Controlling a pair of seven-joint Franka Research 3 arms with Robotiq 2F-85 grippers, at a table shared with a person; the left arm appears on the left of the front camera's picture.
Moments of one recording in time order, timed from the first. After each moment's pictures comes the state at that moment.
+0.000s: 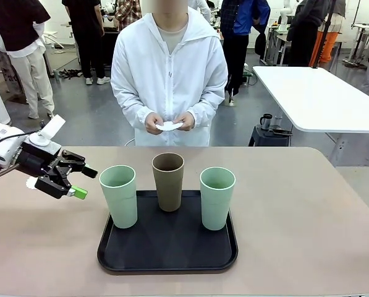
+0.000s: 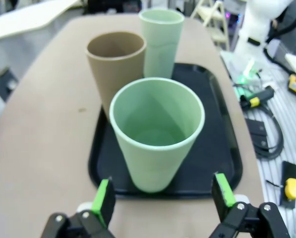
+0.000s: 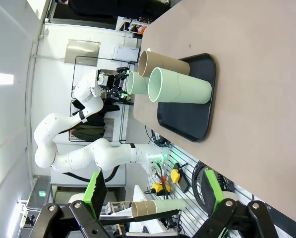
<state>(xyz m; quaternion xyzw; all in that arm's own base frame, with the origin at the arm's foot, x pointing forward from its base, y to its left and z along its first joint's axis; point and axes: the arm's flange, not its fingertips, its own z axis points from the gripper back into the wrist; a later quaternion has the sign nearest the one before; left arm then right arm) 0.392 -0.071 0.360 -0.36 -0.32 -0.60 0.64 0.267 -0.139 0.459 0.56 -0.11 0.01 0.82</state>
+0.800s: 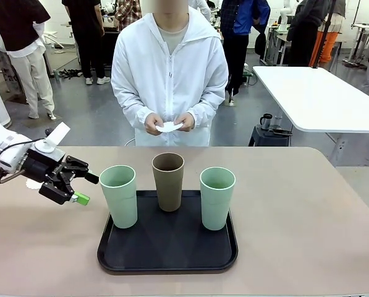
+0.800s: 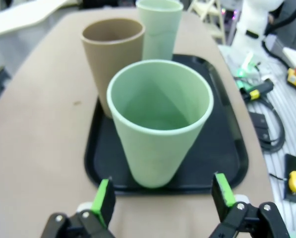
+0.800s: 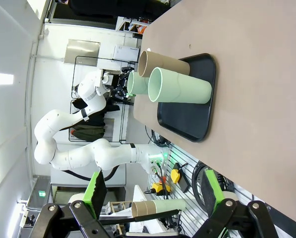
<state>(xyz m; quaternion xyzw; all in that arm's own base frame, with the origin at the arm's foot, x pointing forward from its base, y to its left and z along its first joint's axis) 0.400 -0.073 0.335 -0.36 -0.31 -0.61 0.63 0.267 -0.139 0.459 0.56 -0.11 0.01 0.82</state>
